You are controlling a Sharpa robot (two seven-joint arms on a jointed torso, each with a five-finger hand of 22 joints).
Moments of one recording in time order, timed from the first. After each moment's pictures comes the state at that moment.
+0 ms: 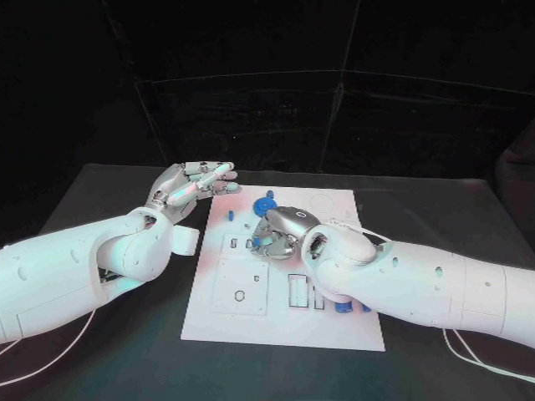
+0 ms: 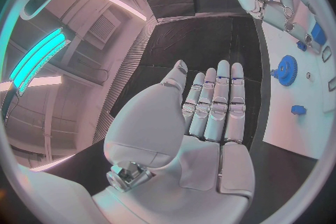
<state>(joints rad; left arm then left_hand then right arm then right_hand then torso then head) 1.16 -0.88 -0.04 1.51 0.02 -0.23 0.56 1.39 0.06 -0.03 0.09 0.09 1.00 0.21 0.09 0.07 1.08 0.16 0.08 0.07 1.13 0.11 0.15 0.11 0.17 0.92 0.23 0.27 0.07 1.11 -0.50 -0.05 1.45 -1.54 -0.36 -0.31 1.26 -0.02 0.26 -0.05 0.15 1.07 0.13 0.10 0.07 1.46 0.04 1.39 1.31 1.46 -0.04 1.53 1.31 0.05 1.47 0.07 1.50 1.31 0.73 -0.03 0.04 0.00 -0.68</state>
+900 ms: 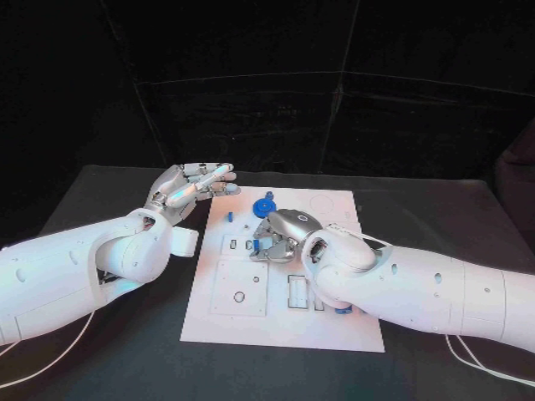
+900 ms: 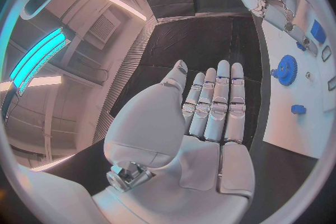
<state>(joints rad) 1.16 -0.88 -0.04 1.51 0.02 -0.23 0.56 1.39 0.06 -0.03 0.09 0.09 1.00 0.21 0.09 0.07 1.08 0.16 0.08 0.07 1.13 0.11 0.15 0.11 0.17 0.92 0.23 0.27 0.07 1.10 -0.50 -0.06 1.46 -1.56 -0.41 -0.36 1.19 -0.09 0.13 0.04 0.14 0.95 0.16 0.07 0.06 1.39 0.07 1.30 1.31 1.47 -0.01 1.53 1.31 0.05 1.46 0.09 1.49 1.31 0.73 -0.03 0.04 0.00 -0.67</state>
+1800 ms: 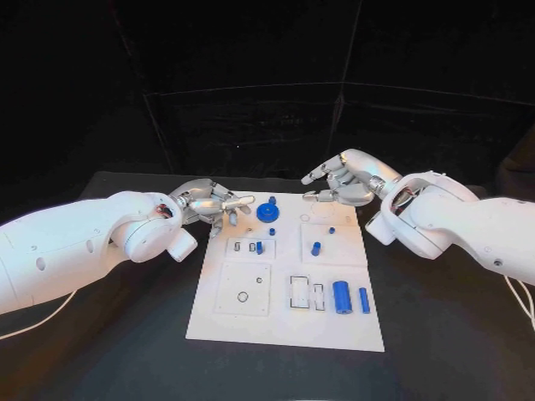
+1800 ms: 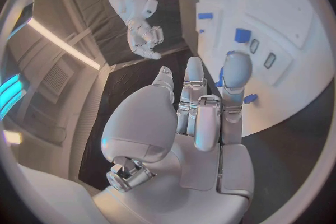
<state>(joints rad) 1.23 -0.85 -0.03 1.45 -0.44 -0.09 -0.04 1.23 0.06 -0.14 0.23 0.08 1.07 0.08 0.30 0.17 1.26 0.02 0.60 0.47 1.47 -0.05 1.48 1.31 0.14 1.37 0.05 0.98 0.67 1.30 -0.83 -0.05 1.57 -0.96 -0.36 0.06 1.33 -0.05 0.06 0.06 0.22 0.94 0.16 0.08 0.07 1.34 0.07 1.26 1.28 1.46 0.00 1.49 1.31 0.05 1.45 0.10 1.44 1.27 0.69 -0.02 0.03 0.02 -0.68</state>
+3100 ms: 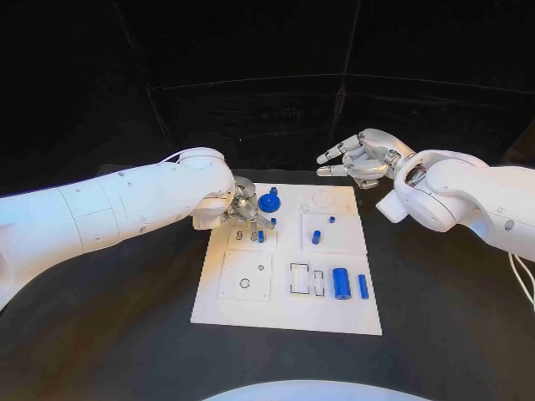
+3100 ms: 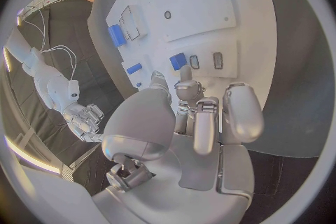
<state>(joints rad) 1.33 -0.52 -0.11 1.21 -1.02 0.30 -0.55 1.16 0.09 -0.29 0.29 0.05 0.98 0.05 0.59 0.37 1.26 -0.02 1.08 0.94 1.46 -0.08 1.57 1.31 0.09 1.45 0.02 1.30 1.11 1.33 -0.81 -0.05 1.48 -0.72 -0.27 0.02 1.34 -0.04 0.05 0.05 0.24 0.94 0.16 0.08 0.07 1.33 0.07 1.24 1.25 1.46 0.00 1.46 1.31 0.05 1.43 0.10 1.42 1.23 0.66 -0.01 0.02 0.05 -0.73</state>
